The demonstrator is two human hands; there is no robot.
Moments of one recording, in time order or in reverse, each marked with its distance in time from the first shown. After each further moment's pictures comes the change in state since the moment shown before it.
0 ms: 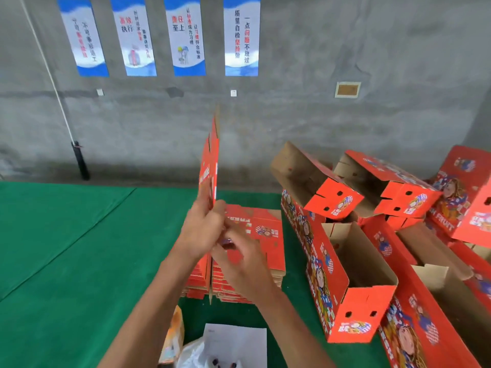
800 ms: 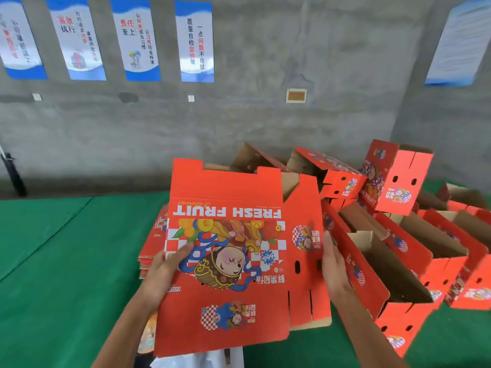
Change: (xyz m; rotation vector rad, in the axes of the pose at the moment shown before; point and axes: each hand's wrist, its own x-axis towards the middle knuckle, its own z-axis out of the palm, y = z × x) left_hand -0.092 -0.100 -0.023 -0.354 -0.228 -0.460; right_hand -0.151 0.004 -0.187 -0.126 0.728 0.789
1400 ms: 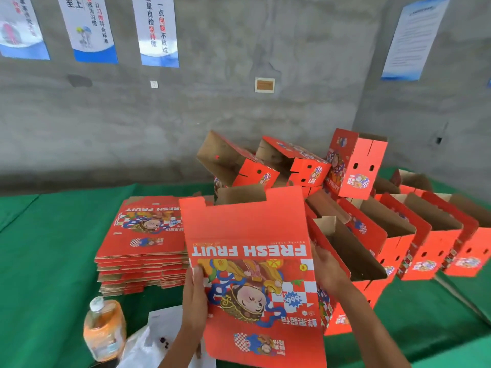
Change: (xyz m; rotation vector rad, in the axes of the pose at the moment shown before) left_hand 0.007 -0.120 0.139 -0.183 0.027 0.149; right_hand -0.015 -0.006 -0.074 -0.358 -0.355 -0.023
